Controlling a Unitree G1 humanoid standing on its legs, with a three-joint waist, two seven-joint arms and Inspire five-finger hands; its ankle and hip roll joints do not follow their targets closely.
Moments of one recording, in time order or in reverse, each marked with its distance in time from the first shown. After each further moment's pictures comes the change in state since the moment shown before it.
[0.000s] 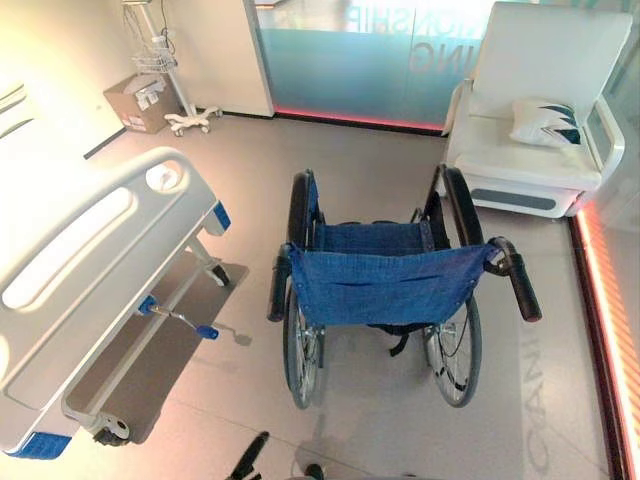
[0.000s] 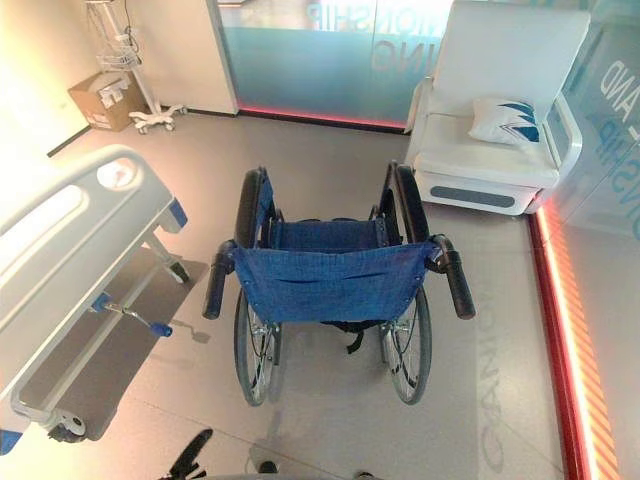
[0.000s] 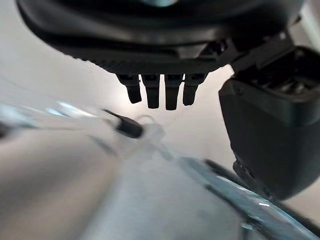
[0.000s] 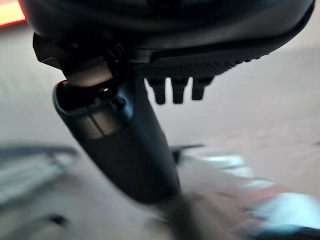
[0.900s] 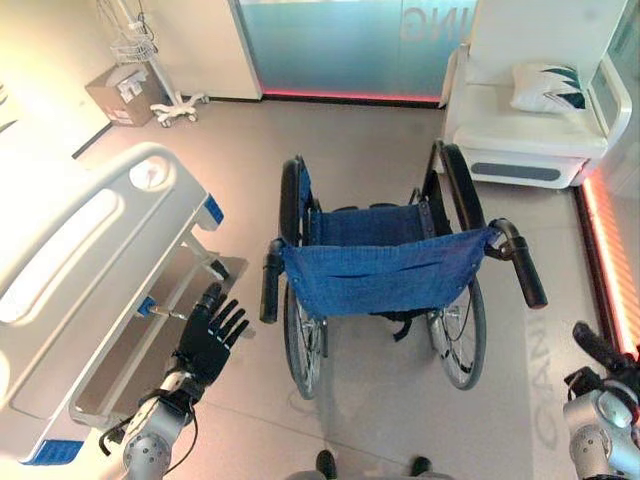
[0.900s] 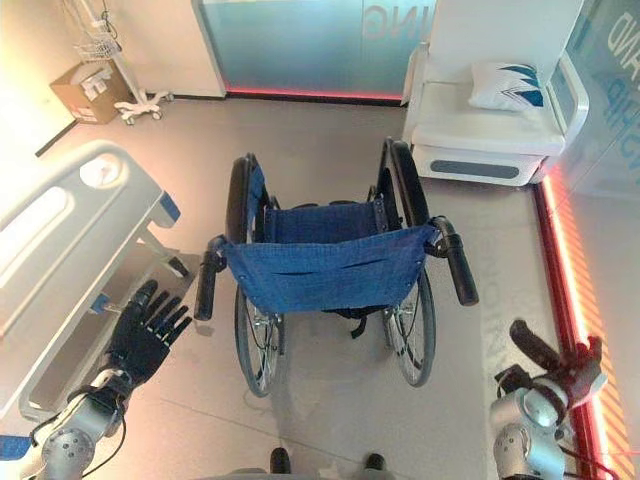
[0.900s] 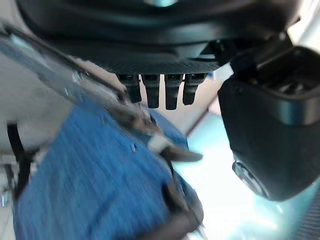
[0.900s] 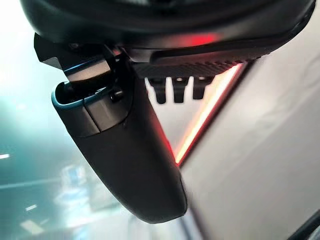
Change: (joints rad) left arm 0.066 0.176 0.210 -0.832 -0.323 0.066 -0.294; right arm -0.023 -0.118 -0.315 -0.924 0.030 -0.213 -0.382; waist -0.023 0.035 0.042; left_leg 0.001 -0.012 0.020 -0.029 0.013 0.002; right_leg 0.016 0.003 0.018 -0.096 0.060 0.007
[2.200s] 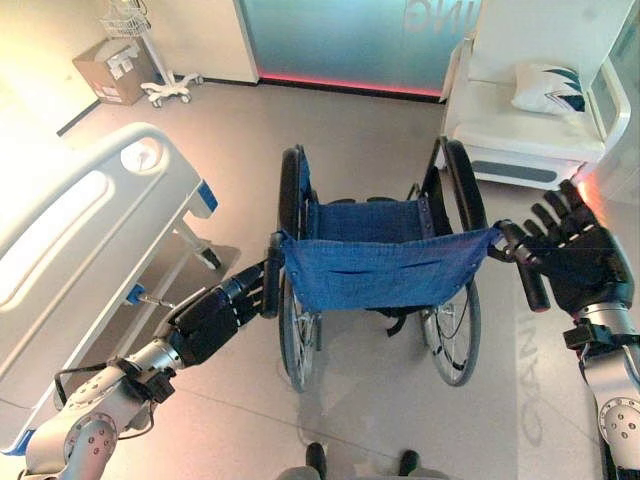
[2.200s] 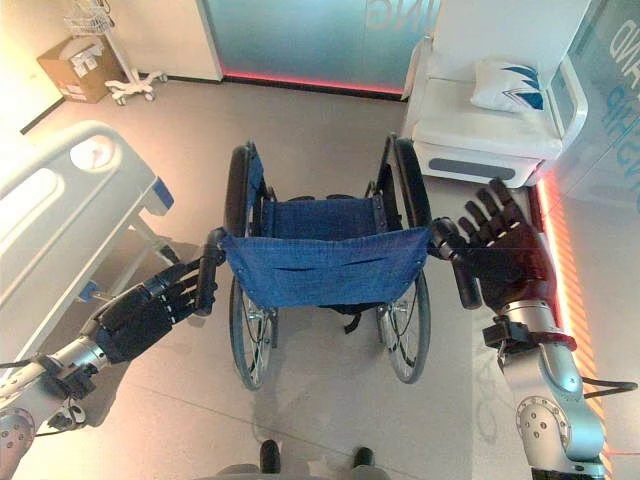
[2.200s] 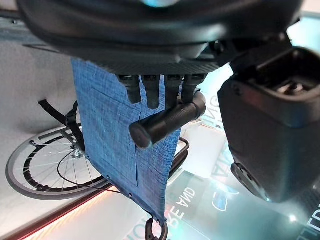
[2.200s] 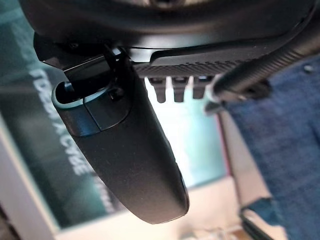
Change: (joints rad) left arm 0.044 0.324 0.015 -0.284 0.098 0.163 -0.283; right arm 0.013 -0.200 0.078 -0.372 0.240 0.102 0.623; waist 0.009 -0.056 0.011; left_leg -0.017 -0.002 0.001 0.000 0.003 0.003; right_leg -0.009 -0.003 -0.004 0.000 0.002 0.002
